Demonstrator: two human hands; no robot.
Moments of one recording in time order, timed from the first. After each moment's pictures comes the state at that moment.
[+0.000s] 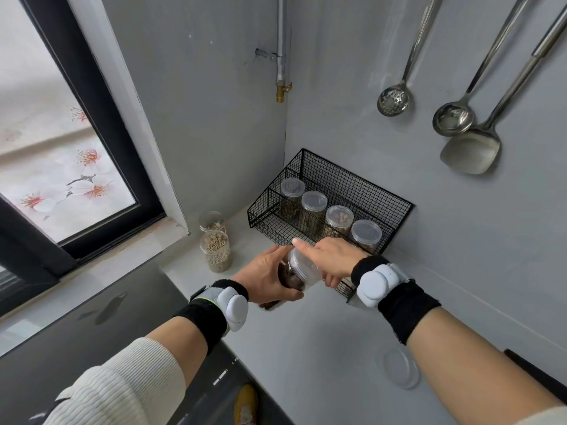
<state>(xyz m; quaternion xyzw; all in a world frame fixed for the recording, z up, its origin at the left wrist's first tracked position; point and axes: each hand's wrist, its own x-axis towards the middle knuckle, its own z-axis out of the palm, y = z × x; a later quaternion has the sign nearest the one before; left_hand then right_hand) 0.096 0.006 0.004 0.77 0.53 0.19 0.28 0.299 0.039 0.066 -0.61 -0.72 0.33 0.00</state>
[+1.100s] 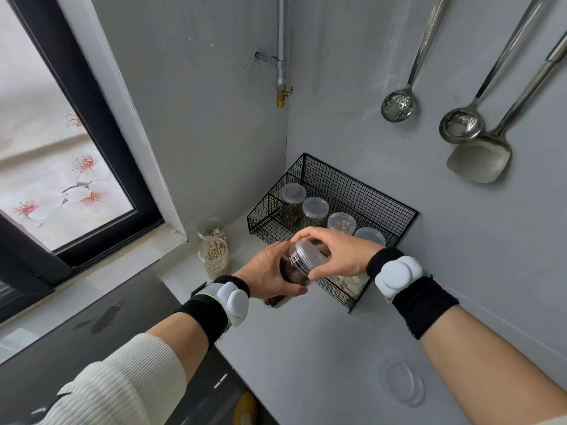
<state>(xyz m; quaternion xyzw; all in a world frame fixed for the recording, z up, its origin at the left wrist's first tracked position) 0.099 0.042 0.010 0.77 0.52 0.22 0.29 0.324 0.083 0.073 -0.41 -0.82 0.39 0.04</state>
